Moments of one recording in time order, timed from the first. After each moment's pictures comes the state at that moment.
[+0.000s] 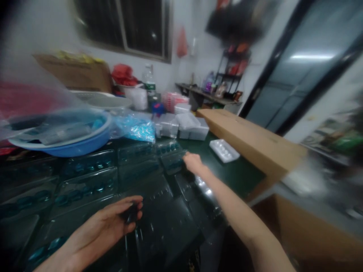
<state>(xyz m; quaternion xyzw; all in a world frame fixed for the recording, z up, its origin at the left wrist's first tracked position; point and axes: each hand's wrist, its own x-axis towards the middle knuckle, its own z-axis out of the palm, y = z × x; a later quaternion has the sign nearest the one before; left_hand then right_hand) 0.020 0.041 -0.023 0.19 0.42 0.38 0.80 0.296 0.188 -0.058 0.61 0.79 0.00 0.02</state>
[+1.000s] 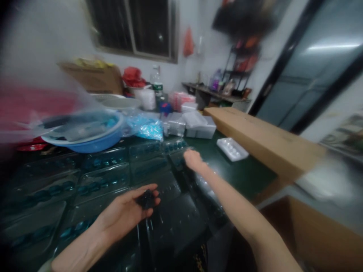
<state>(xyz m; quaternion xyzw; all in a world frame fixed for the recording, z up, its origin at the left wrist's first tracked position) 0.032 0.041 -0.020 0.19 0.37 0.41 0.81 0.259 0.188 -0.044 0.62 0.78 0.00 0.06</state>
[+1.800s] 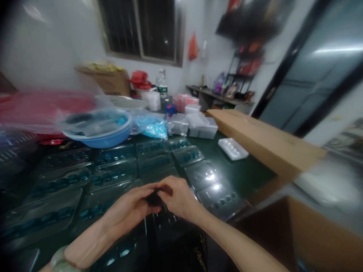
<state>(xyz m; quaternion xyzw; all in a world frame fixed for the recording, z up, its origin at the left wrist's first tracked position) 0.039 0.011 -0.010 0.30 0.34 0.43 0.78 0.197 0.025 -0.016 0.42 0.76 -0.33 -0.37</state>
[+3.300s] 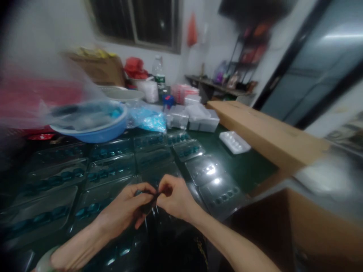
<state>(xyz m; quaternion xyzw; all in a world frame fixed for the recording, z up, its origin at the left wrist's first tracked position) 0.026 0.016 -0.012 0.46 0.48 0.33 0.68 0.196 0.029 -0.028 0.44 0.65 -0.45 -0.43</state>
